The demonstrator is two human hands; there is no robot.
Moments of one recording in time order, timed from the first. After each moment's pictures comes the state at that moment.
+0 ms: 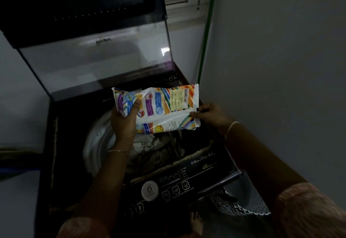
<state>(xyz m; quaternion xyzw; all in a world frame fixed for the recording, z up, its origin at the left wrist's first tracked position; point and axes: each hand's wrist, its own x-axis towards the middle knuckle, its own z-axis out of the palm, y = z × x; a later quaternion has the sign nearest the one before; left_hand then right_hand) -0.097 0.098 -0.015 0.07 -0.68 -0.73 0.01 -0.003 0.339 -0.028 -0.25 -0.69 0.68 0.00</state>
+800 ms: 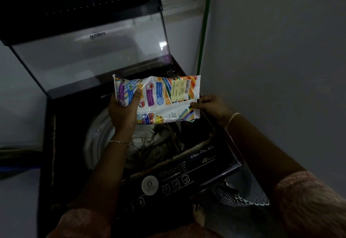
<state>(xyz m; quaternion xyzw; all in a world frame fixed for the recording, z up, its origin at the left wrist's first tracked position) -0.105 0.103 -0.009 0.03 -0.72 -0.69 0.04 -0.007 0.345 -0.028 -0.25 -0.64 0.73 0.00</state>
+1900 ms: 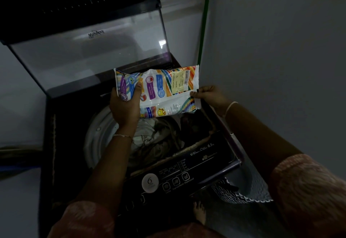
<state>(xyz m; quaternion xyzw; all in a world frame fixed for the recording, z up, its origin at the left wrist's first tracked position) -0.103 0.117 0.003 0.03 -0.77 -0.63 0.11 -0.023 0.349 -0.014 -0.28 -0.64 0.72 0.01</state>
